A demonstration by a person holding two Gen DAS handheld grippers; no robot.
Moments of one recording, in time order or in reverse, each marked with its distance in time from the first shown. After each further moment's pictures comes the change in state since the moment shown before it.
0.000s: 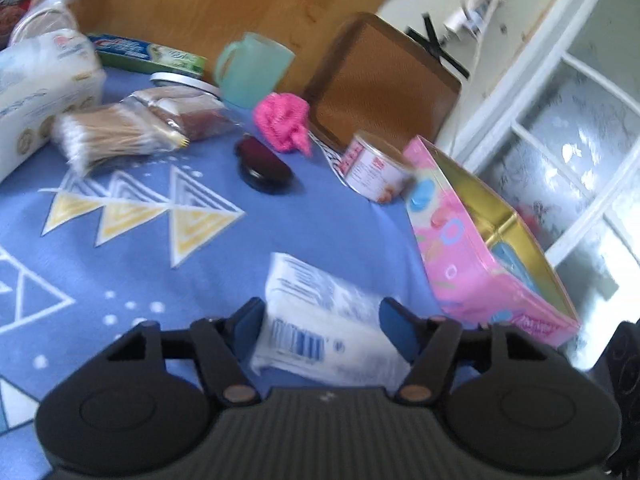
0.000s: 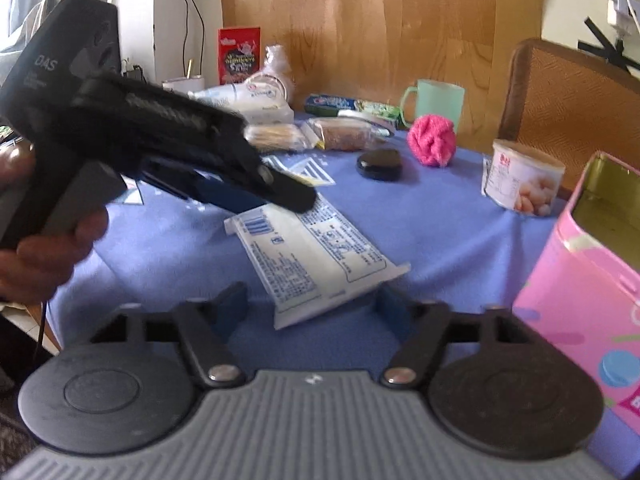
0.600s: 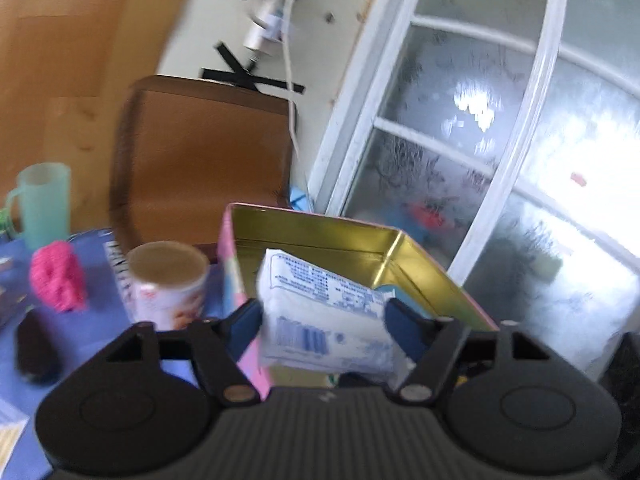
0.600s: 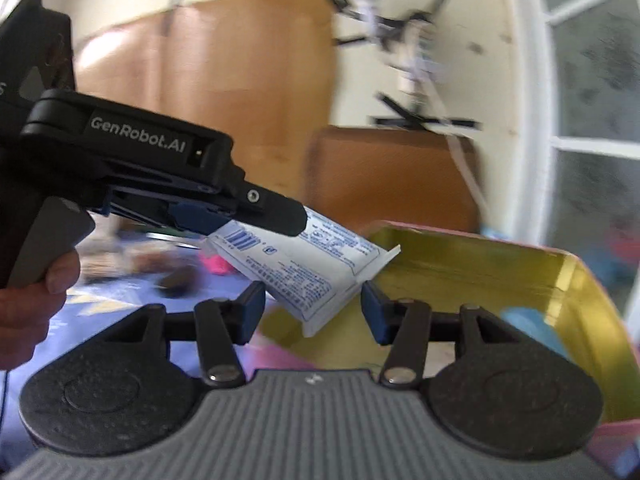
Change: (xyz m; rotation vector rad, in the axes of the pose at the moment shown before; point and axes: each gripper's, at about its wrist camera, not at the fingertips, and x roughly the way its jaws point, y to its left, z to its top) left arm 0.073 -0.175 0.059 0.366 -0.087 -0.178; right arm -0.084 -0.095 0.004 0.212 -0.243 -0.509
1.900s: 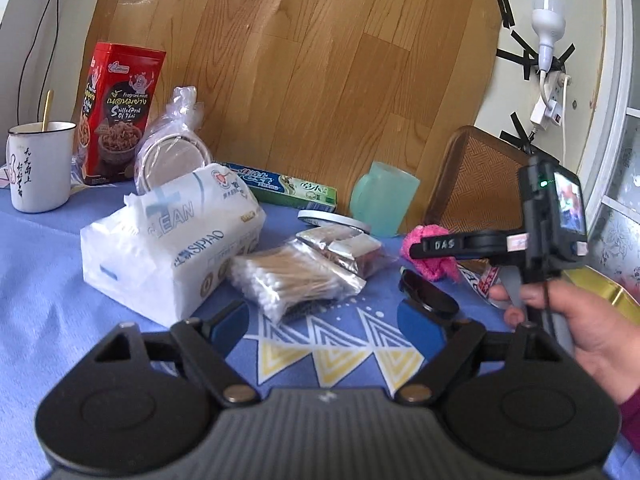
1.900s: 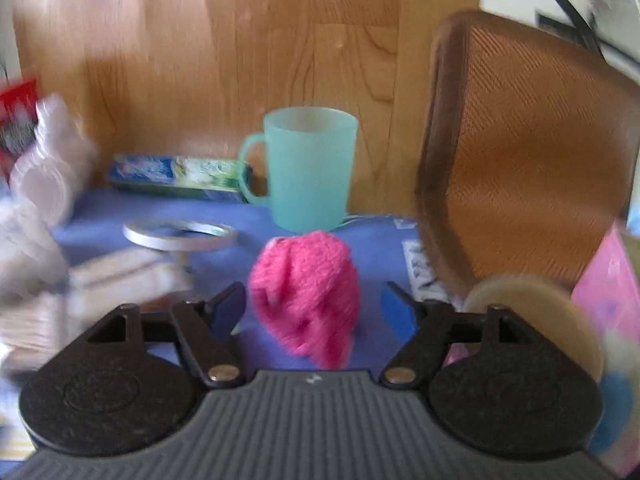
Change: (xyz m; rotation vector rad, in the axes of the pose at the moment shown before) left arm -0.164 0.187 -0.106 -0.267 -0.202 0.560; right arm 0.248 0.162 0.046 -0.105 0.288 0.121
